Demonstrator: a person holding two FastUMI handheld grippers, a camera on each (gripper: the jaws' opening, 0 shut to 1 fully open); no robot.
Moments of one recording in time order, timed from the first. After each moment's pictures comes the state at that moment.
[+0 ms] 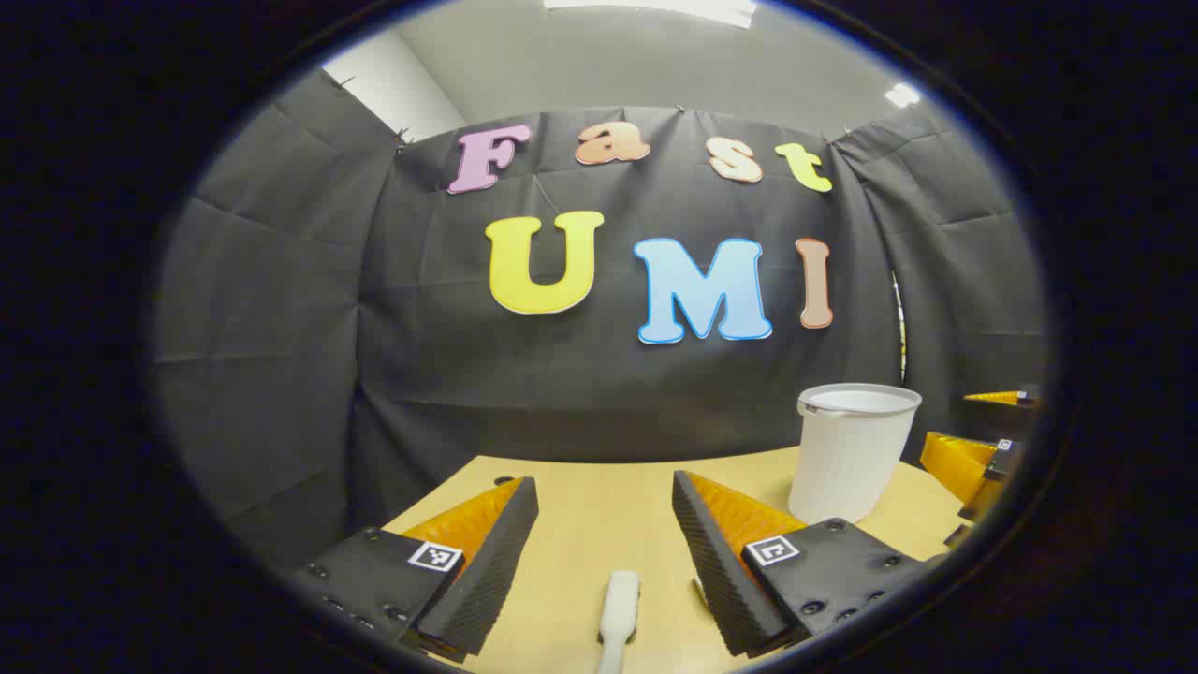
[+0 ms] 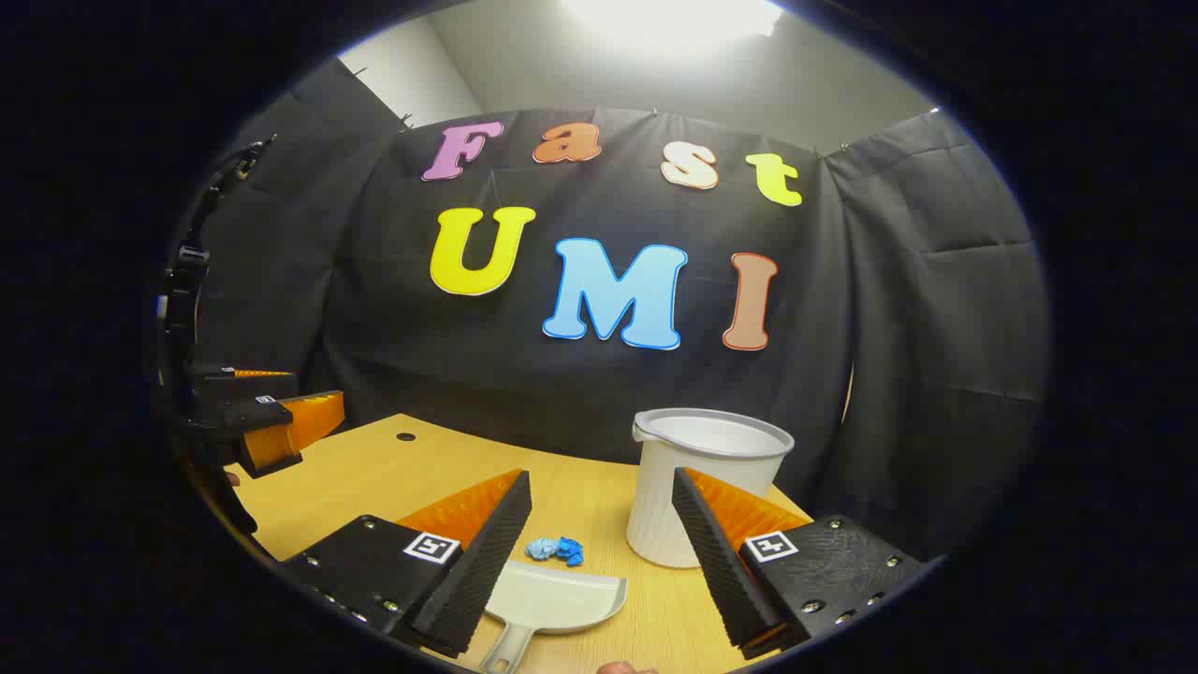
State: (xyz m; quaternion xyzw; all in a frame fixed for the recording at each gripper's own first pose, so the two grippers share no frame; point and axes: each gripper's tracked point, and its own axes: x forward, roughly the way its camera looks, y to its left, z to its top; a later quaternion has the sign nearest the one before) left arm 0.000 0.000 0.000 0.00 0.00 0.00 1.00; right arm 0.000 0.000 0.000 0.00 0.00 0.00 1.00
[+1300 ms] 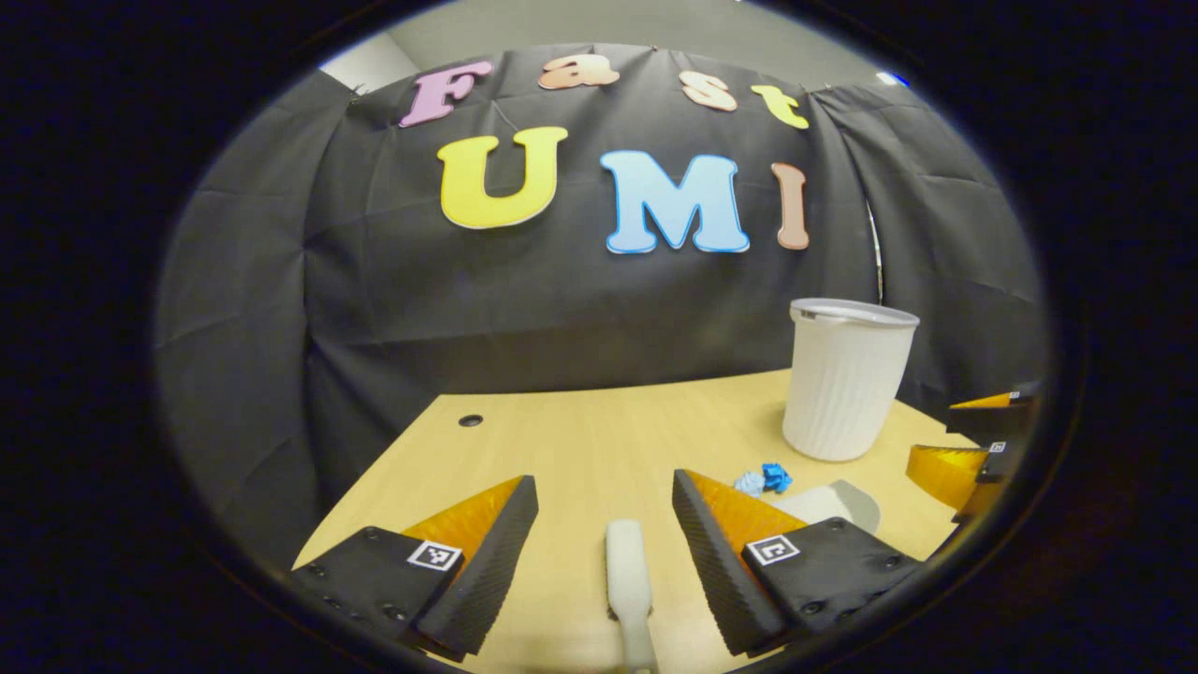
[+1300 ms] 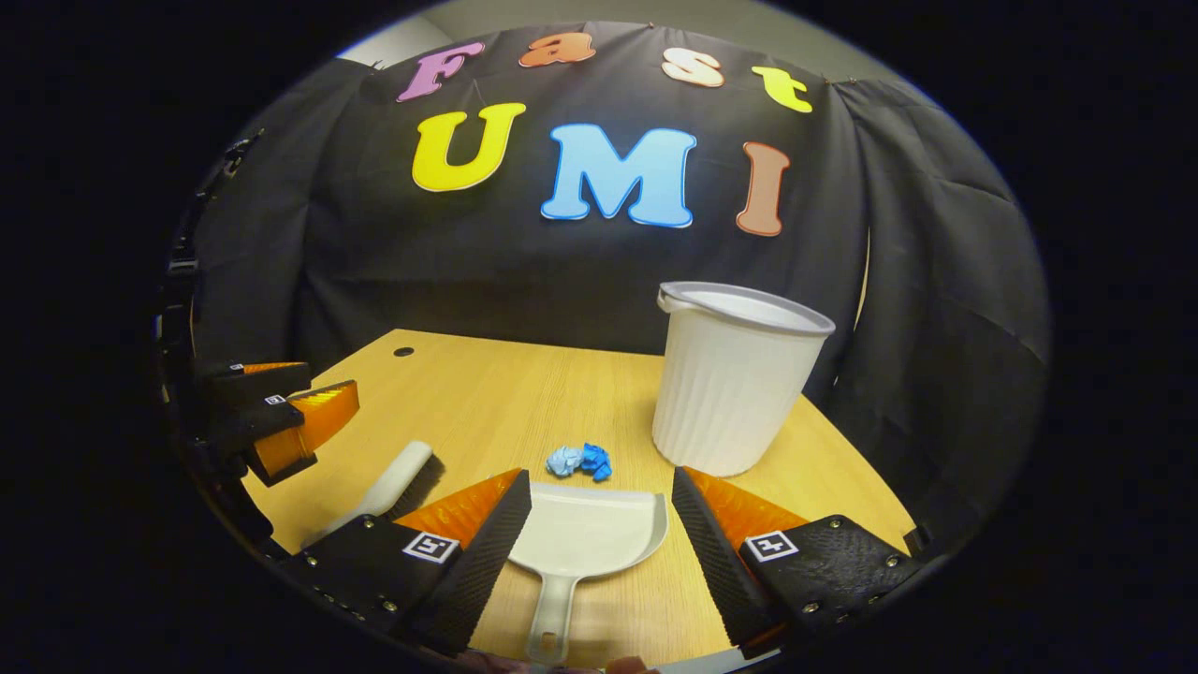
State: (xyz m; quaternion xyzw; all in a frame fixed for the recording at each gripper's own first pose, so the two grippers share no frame) left arm 0.046 0.012 -0.113 0.04 0.14 -0.05 0.99; right arm 0.010 0.045 -0.097 0.04 0.19 0.00 0.98
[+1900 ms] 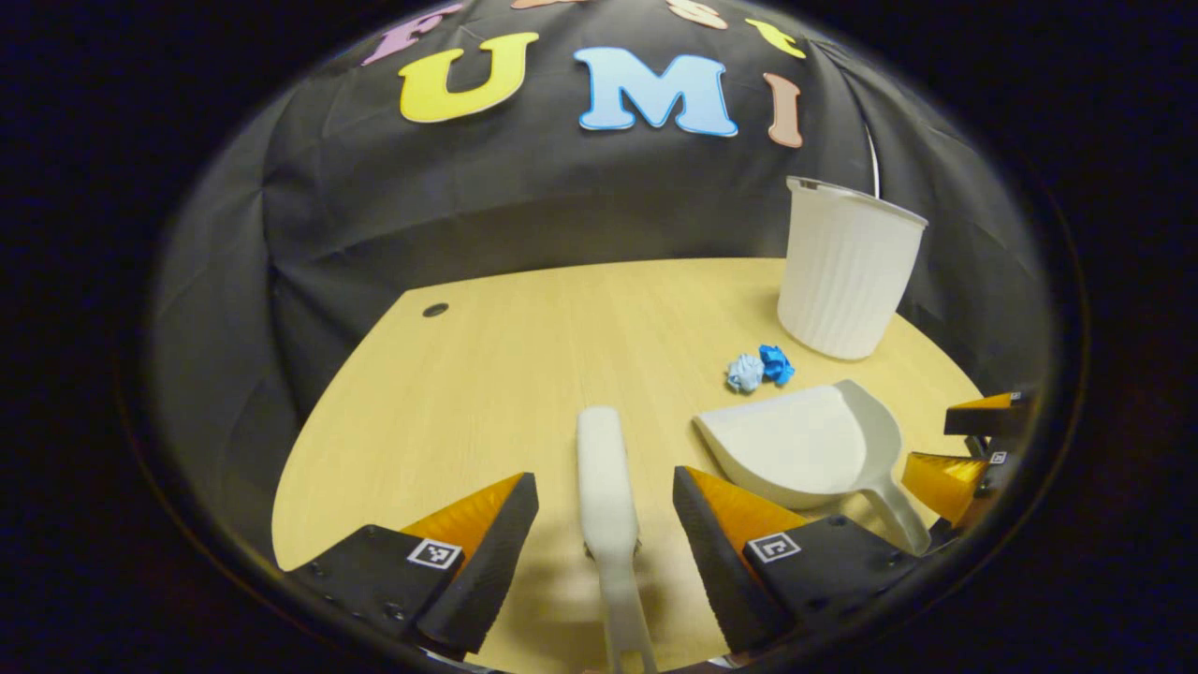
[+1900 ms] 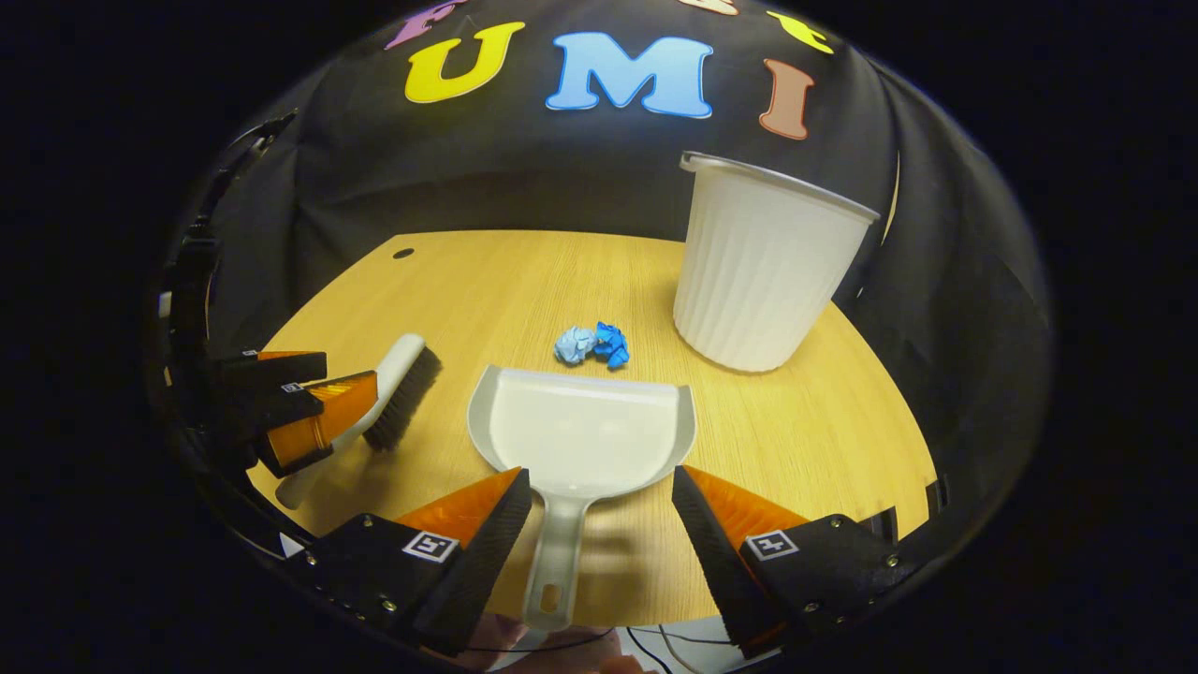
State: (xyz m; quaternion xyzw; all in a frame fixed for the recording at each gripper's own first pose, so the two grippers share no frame) left arm 0.036 -0.001 -0.222 0.05 0.31 -0.07 0.95; right arm -0.012 0.058 -0.177 0.04 0.36 0.03 0.93
